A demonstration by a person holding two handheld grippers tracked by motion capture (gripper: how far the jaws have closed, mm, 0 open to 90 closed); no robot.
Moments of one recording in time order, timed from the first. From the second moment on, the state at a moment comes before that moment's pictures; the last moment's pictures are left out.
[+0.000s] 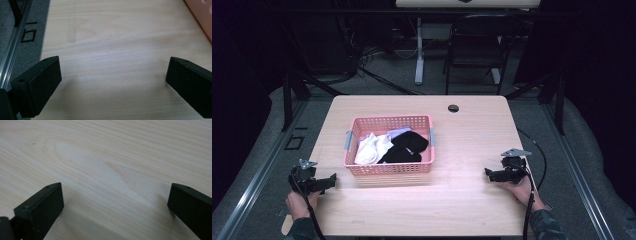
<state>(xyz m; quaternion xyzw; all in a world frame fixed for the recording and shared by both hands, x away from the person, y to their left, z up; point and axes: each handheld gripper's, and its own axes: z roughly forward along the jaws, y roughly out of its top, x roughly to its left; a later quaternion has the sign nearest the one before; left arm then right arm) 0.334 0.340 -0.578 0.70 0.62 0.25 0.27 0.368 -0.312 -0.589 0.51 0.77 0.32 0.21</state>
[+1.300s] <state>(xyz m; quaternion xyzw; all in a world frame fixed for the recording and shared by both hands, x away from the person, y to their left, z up) 0.430 0.213 -0.473 0.78 0.52 0.18 0.29 0.367 -0.312 -0.588 0.51 0.77 0.32 0.21</state>
